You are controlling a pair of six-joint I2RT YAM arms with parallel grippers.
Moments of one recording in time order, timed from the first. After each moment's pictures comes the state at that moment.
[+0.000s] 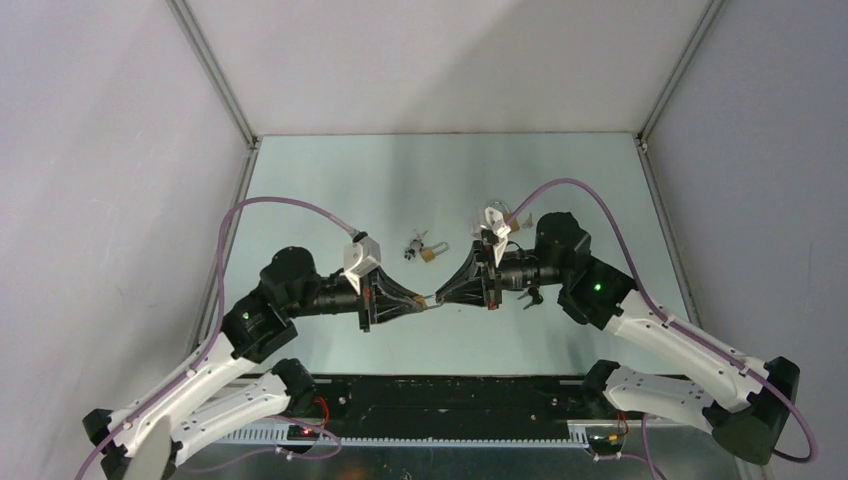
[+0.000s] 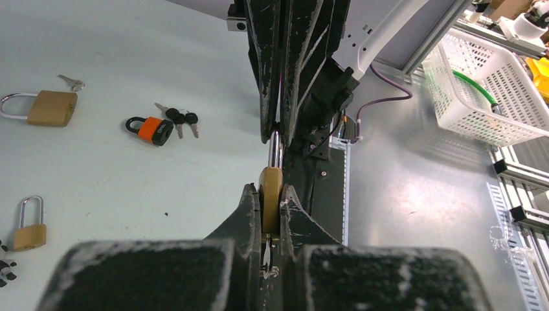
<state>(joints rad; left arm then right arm) -0.82 0.67 0.79 -0.24 0.60 -0.18 0.85 0.99 0.94 -0.06 -0.80 0.14</state>
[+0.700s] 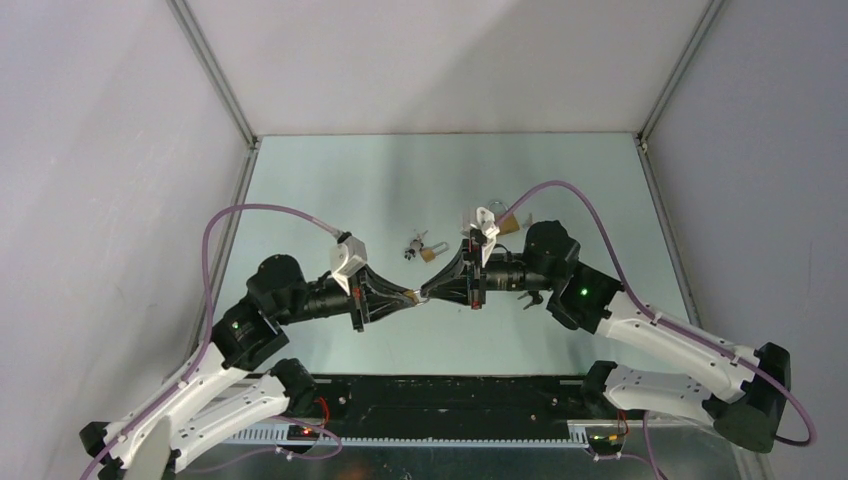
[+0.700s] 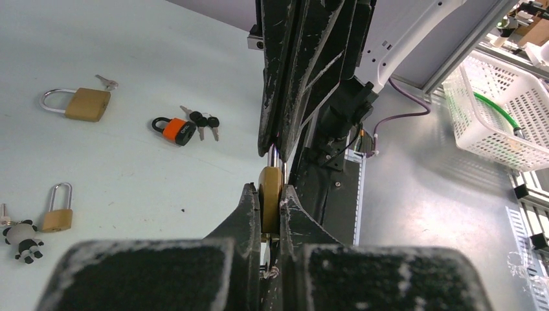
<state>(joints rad) -0.81 0.60 0.76 -0.26 0.53 -0.21 0.95 1.03 0.91 0.08 -0.62 0.21</state>
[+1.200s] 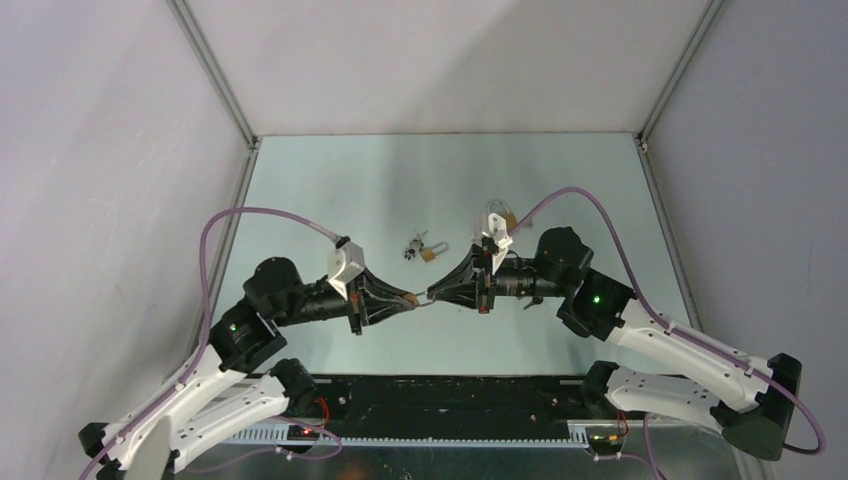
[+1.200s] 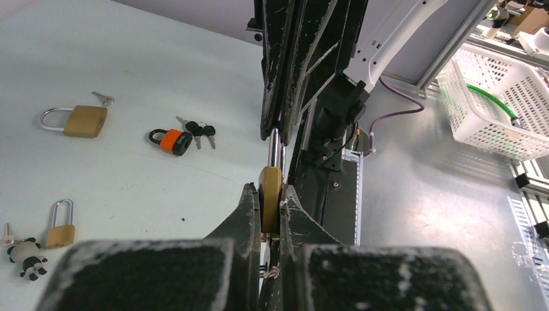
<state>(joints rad) -0.82 0.58 0.77 -0.25 0.54 -0.17 0.96 0.96 0.90 0.07 -0.58 0.16</state>
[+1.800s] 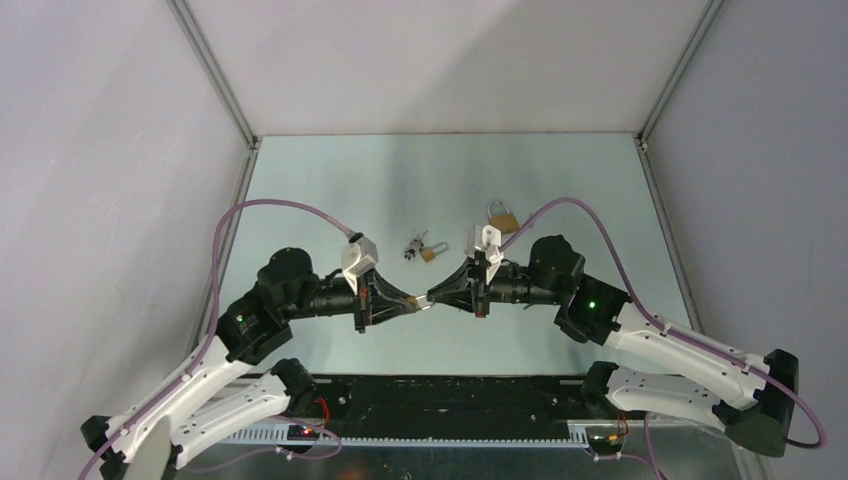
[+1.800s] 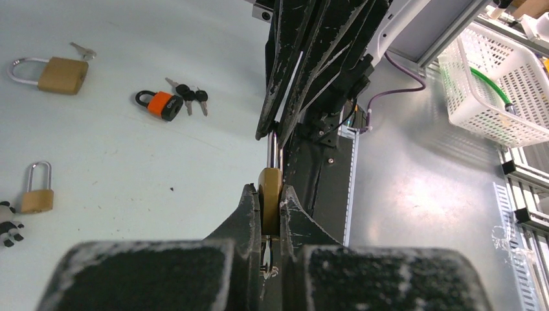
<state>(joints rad) -0.81 0.65 0.80 -0.34 0.58 -0.18 1.00 0.95 0.86 0.05 -0.50 0.04</state>
